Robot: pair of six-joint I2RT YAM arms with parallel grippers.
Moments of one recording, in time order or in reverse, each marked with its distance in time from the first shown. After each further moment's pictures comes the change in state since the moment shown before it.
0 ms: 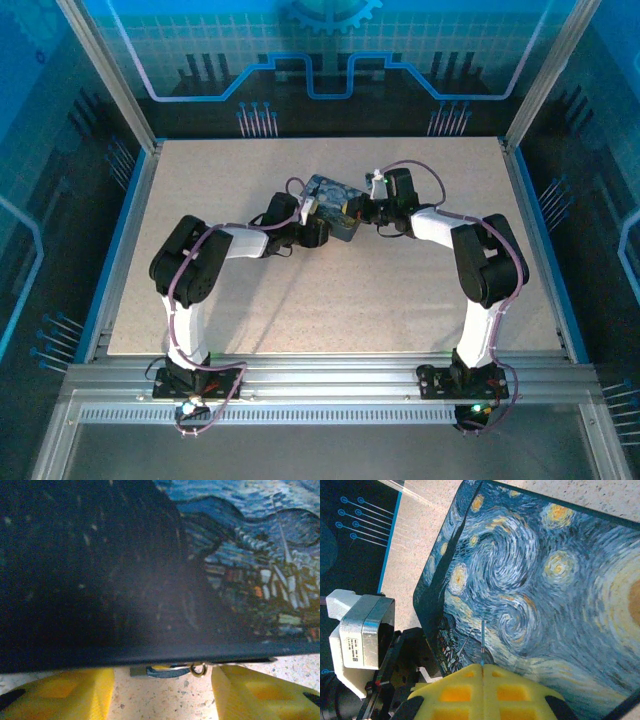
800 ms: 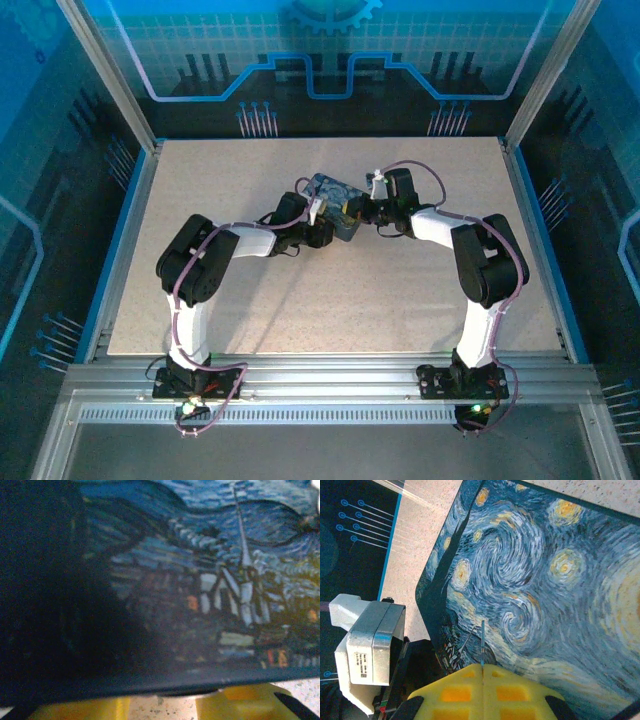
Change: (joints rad) left arm -0.046 0.031 0.058 -0.037 -0.031 -0.009; right arm 0.000 -0.001 -0.005 0.007 0.001 0.016
